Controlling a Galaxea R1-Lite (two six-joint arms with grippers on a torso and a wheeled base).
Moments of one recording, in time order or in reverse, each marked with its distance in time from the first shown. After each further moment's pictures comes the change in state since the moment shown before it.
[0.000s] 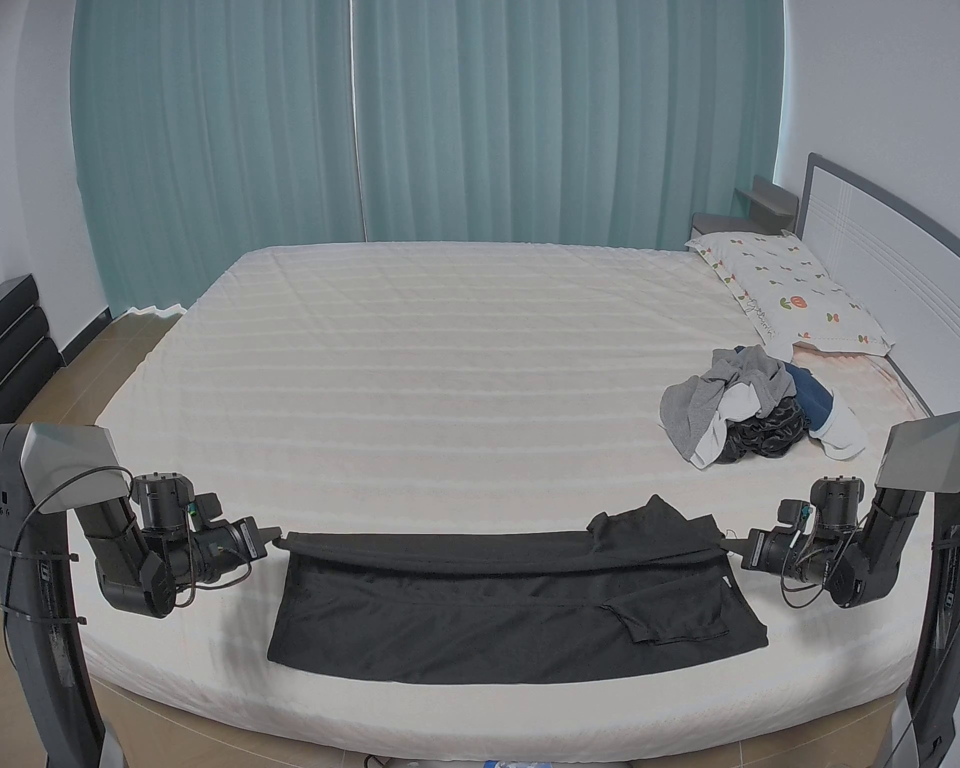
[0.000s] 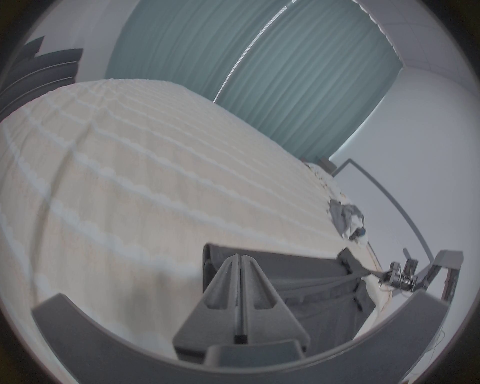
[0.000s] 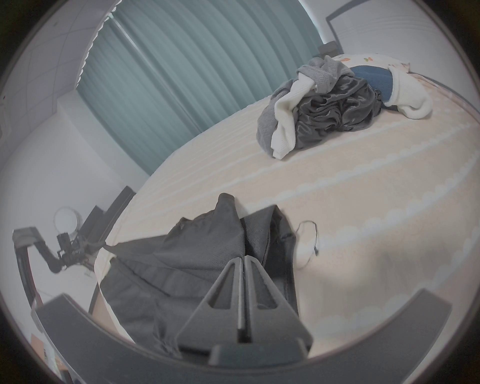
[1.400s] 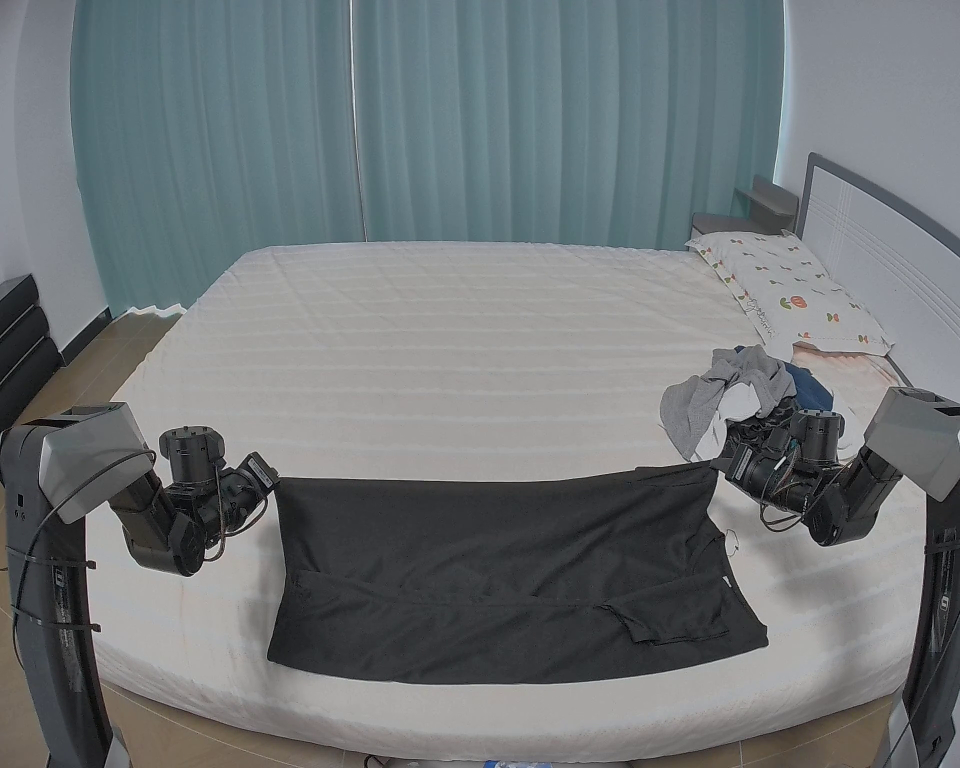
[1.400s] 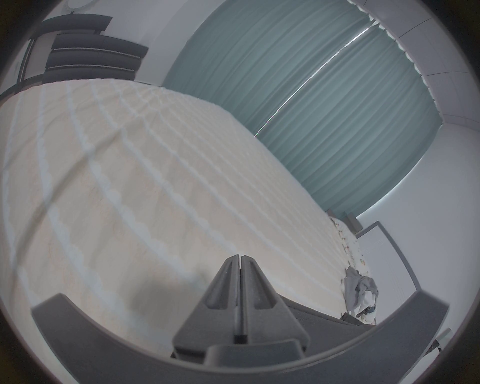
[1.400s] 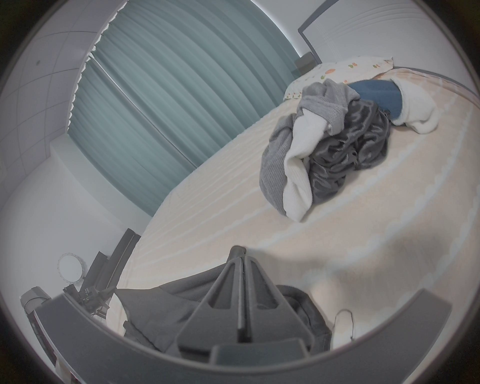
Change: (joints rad) left arm -0.080 0.026 -0.281 0.119 0.348 -0.363; right arm 0.050 0.011 -0.395 0.185 -0.111 0.290
